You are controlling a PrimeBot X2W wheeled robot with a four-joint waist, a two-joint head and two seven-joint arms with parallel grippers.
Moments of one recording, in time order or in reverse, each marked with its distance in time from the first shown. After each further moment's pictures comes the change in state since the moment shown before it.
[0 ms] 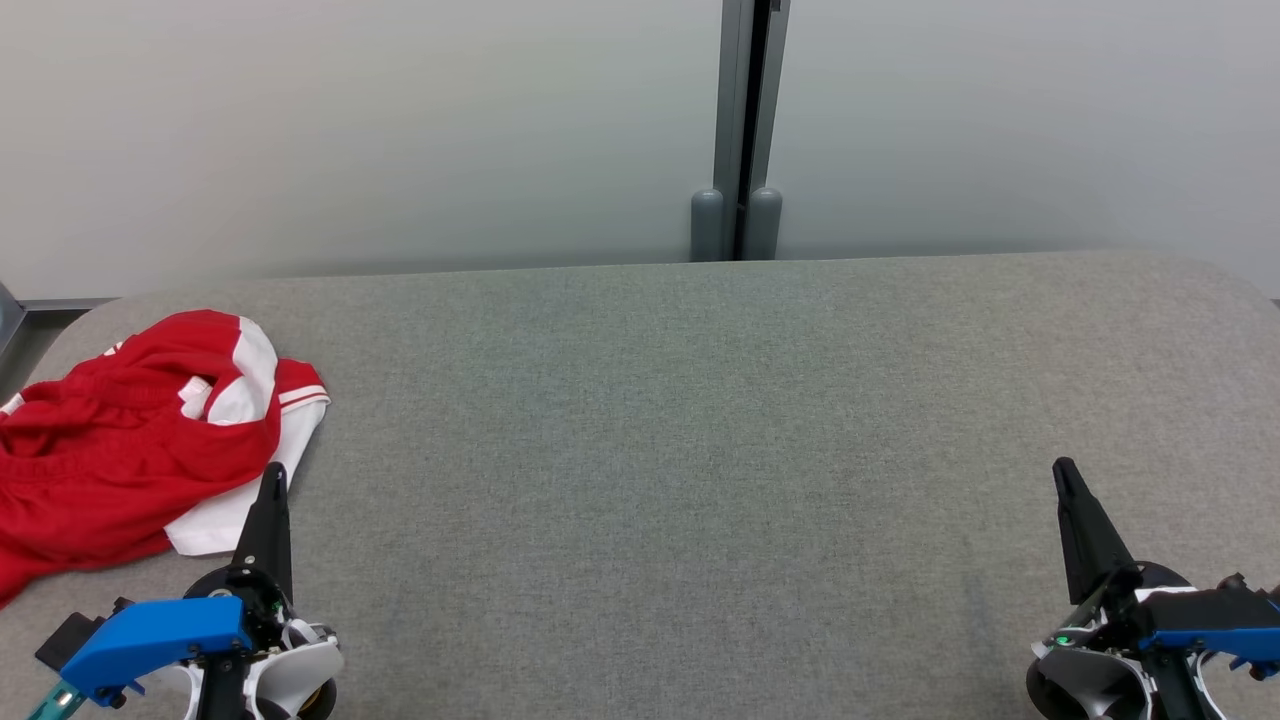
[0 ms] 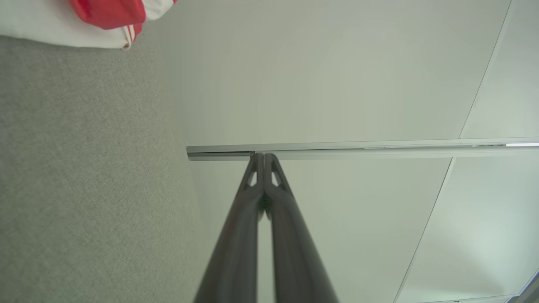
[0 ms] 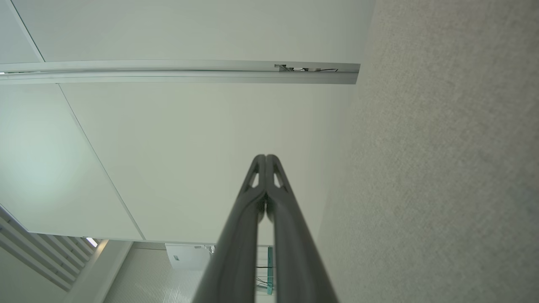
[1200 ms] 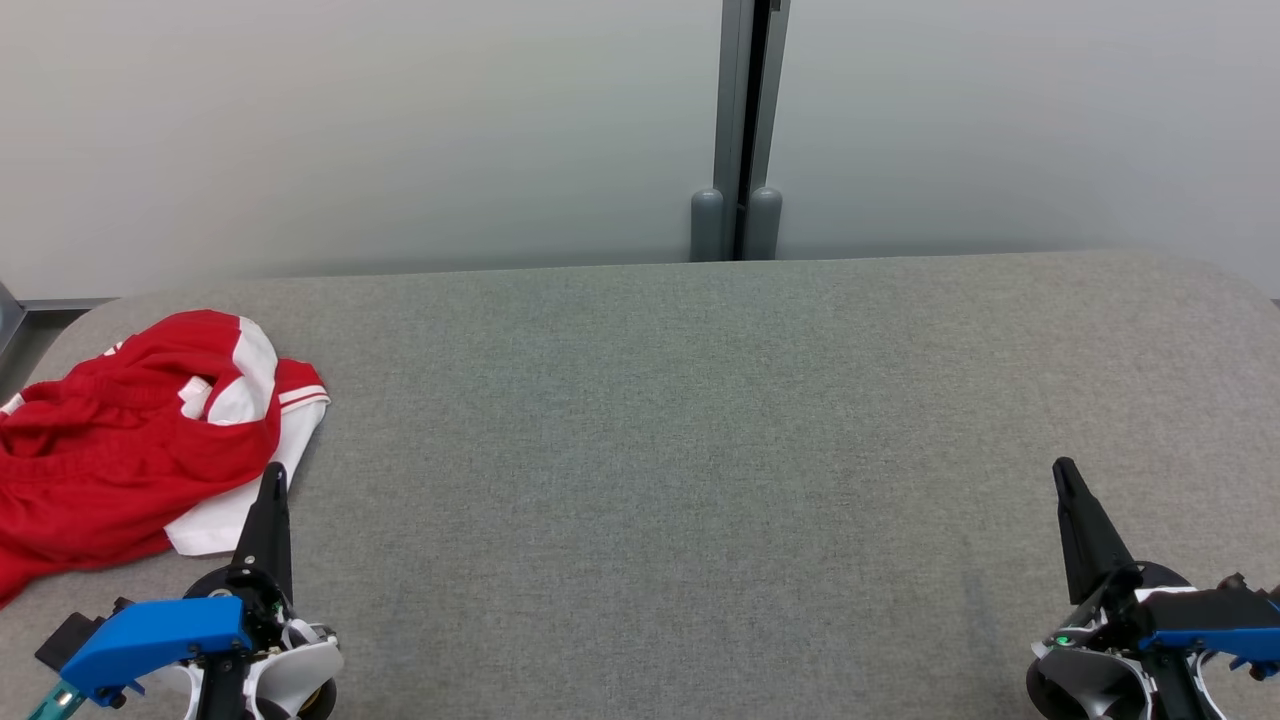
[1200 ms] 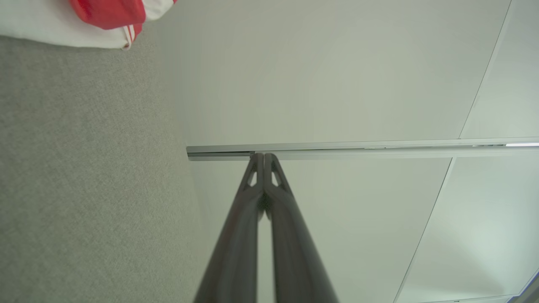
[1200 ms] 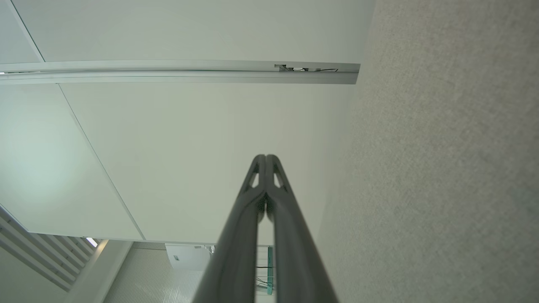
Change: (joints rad) left arm 0.000 0.000 0.000 0.000 0.000 0.000 0.000; right arm 0.000 0.000 0.000 0.000 0.000 0.000 0.000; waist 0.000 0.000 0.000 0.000
